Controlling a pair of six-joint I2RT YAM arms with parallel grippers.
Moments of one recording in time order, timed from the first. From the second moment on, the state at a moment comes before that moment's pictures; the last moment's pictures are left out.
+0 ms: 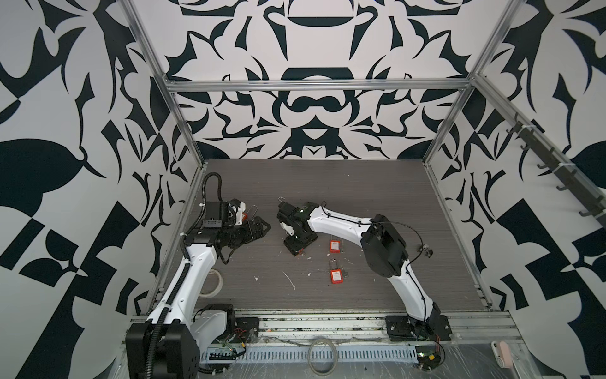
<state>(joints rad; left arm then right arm) -0.06 1.07 0.79 -0.67 0.53 -0.38 0.95 2.28 1.86 -1.01 -0.04 0.23</state>
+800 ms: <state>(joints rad) -0.06 1.09 0.83 -0.70 0.55 -0.29 0.97 2.24 1.86 -1.04 -0.02 0.08</state>
